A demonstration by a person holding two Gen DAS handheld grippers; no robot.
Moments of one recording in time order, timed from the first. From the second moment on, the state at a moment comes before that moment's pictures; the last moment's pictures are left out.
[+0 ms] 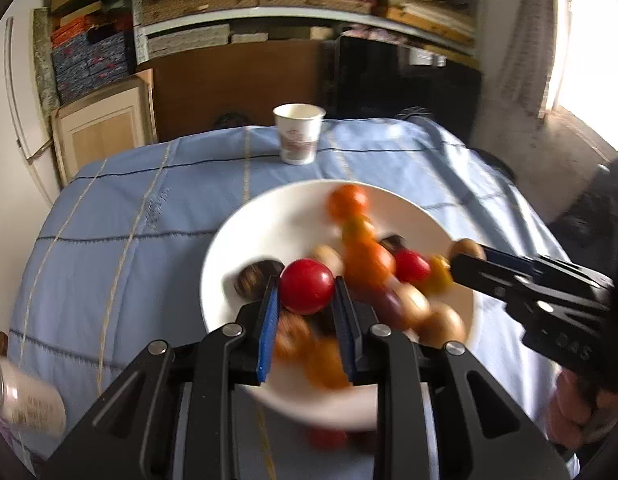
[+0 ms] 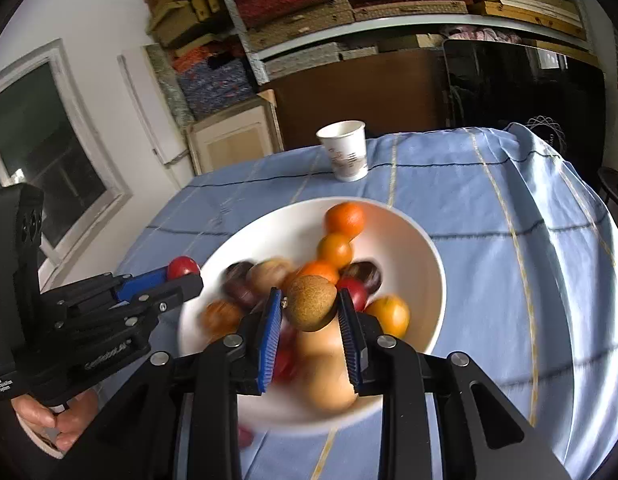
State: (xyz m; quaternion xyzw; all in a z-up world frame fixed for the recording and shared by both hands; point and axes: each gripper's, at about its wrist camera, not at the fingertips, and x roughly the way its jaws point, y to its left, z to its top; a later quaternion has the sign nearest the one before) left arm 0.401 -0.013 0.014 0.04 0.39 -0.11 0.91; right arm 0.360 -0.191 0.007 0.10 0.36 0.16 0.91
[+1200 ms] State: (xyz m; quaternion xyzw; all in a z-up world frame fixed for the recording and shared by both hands) left arm 0.330 0.038 0.014 0.00 0.38 0.01 0.92; right arm 0.280 -0.175 0.002 0.06 0.35 0.19 0.91
